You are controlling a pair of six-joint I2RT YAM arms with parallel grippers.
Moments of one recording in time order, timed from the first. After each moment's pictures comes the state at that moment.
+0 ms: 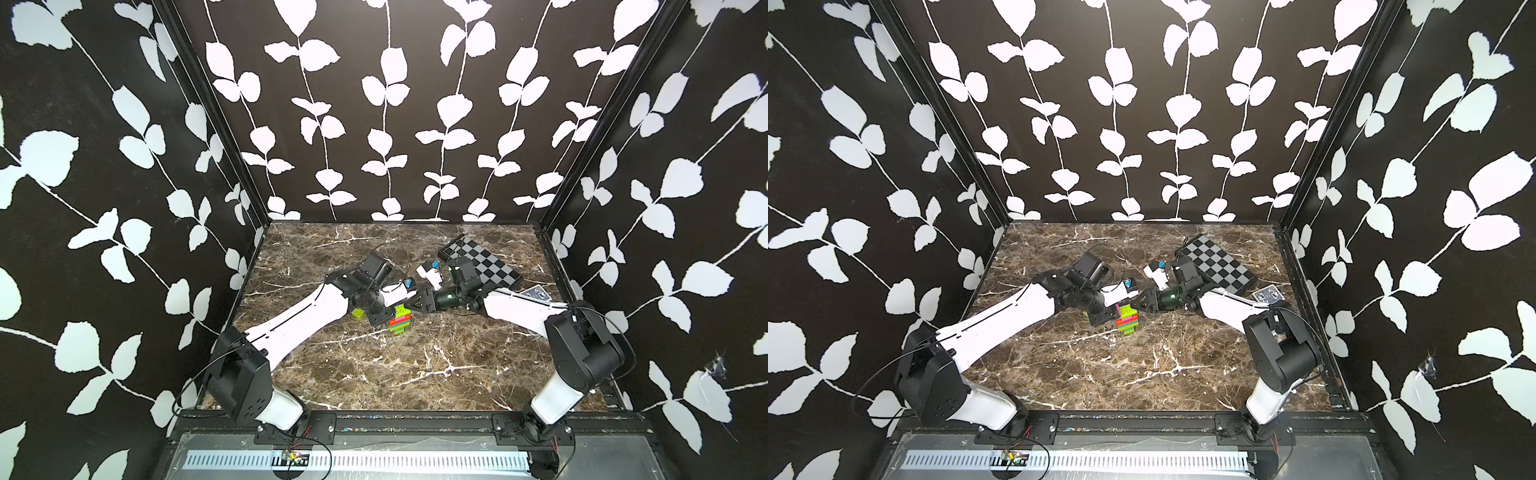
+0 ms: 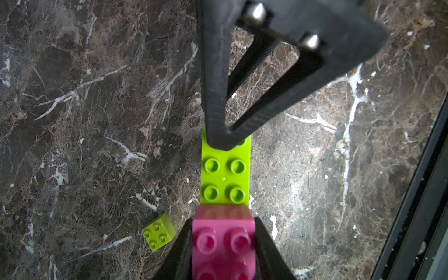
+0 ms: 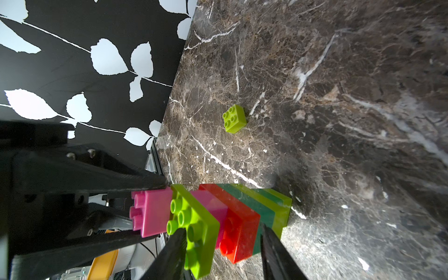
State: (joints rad) left arm -0.71 1.48 1.19 -0.81 0.17 0.51; right arm 0.53 1.68 0.97 -0.05 -0.83 0.46
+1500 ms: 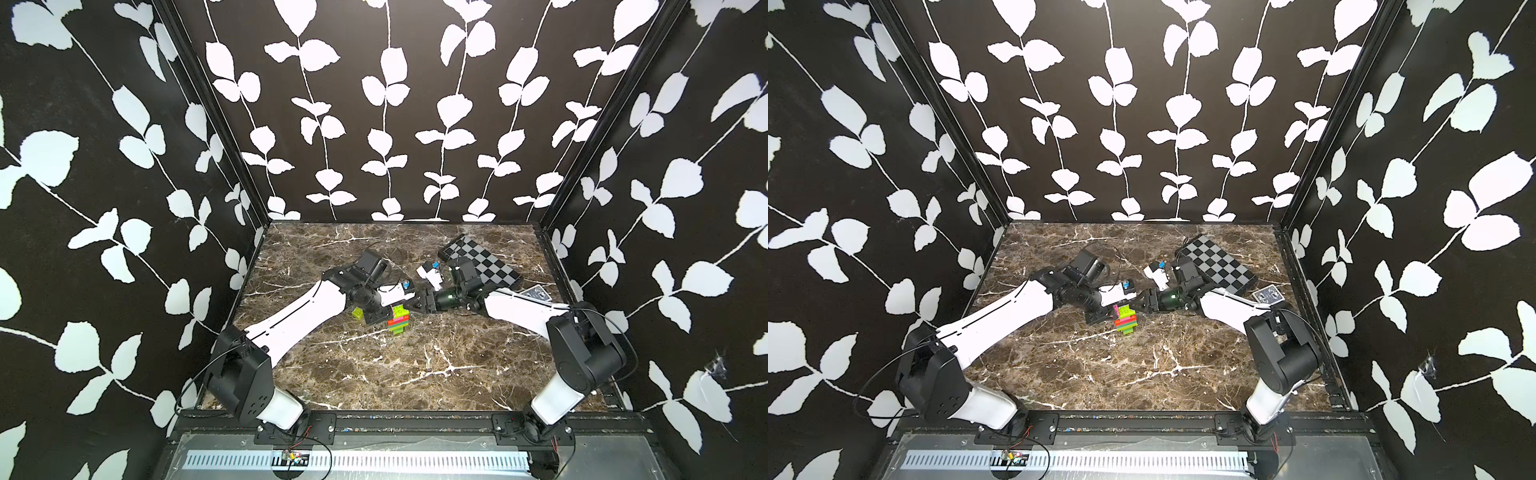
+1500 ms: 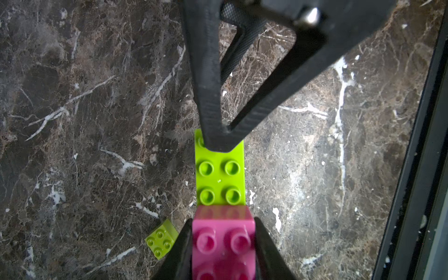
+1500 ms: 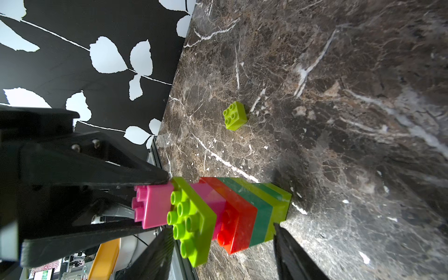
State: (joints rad) left arm -0.66 1.49 1.20 -0.84 0.25 0.64; right arm 0.53 1.67 0.97 -0.07 -0.83 0.45
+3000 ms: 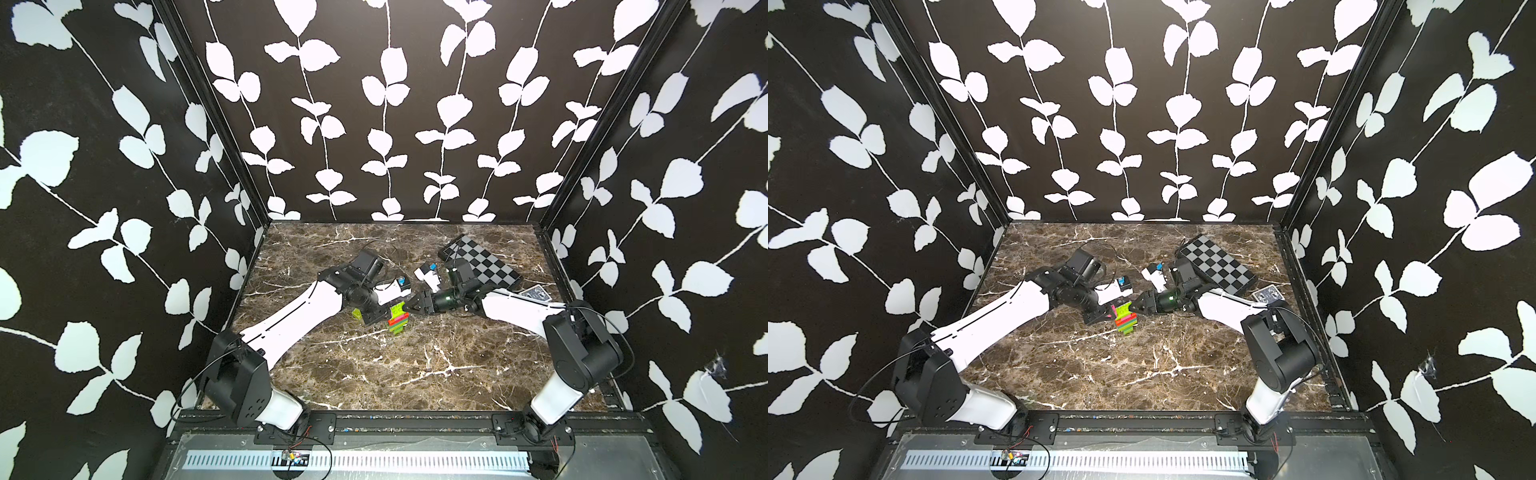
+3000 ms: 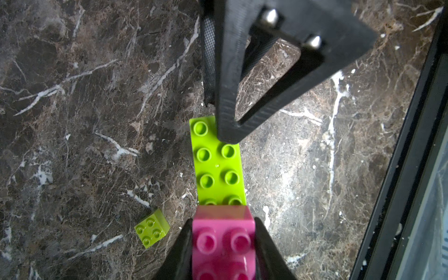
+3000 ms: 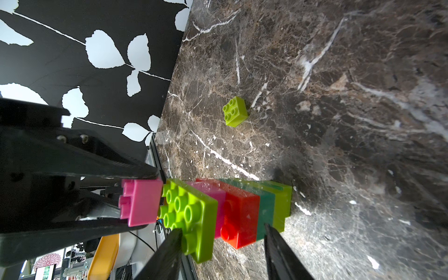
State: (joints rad) left arm -0.64 1.47 1.20 -0.85 0.27 0.53; right arm 0.55 1.69 0.97 -0.06 -0.83 0.45
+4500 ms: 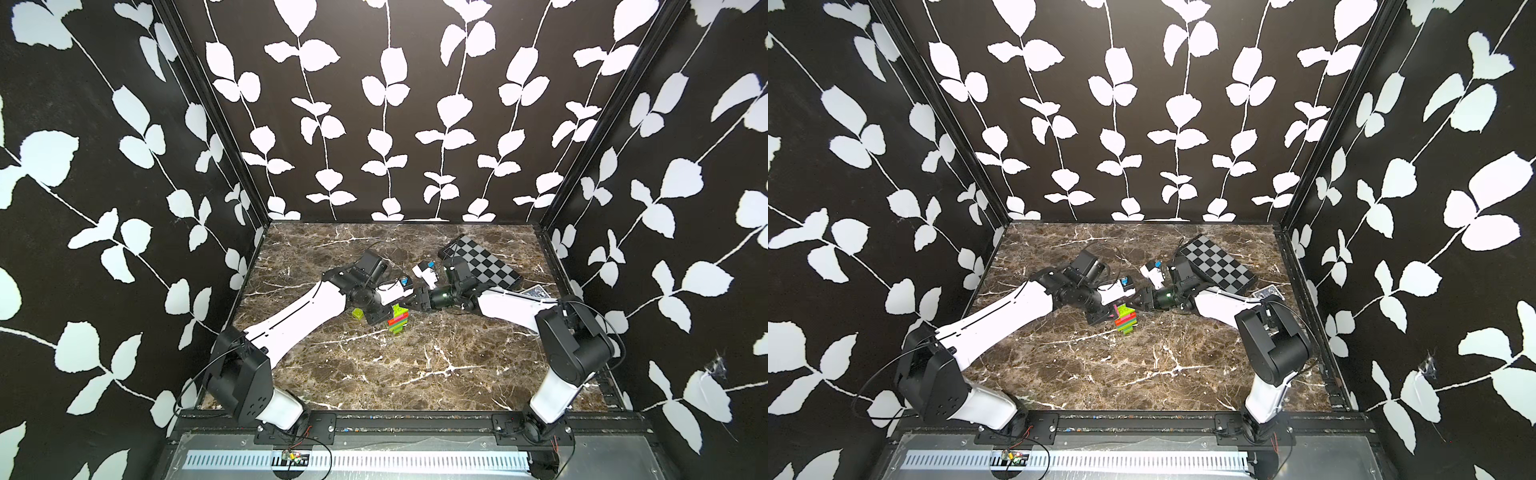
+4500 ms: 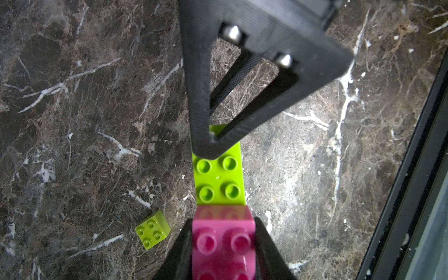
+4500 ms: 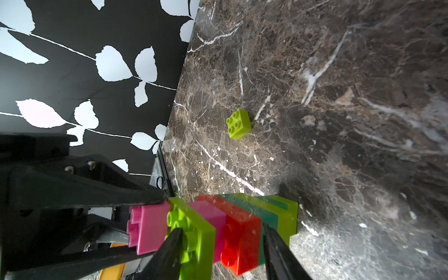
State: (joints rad) left arm -0.67 1.49 1.20 -0.85 0.21 0.50; right arm 0.55 1.74 0.99 0.01 -0.84 0.52
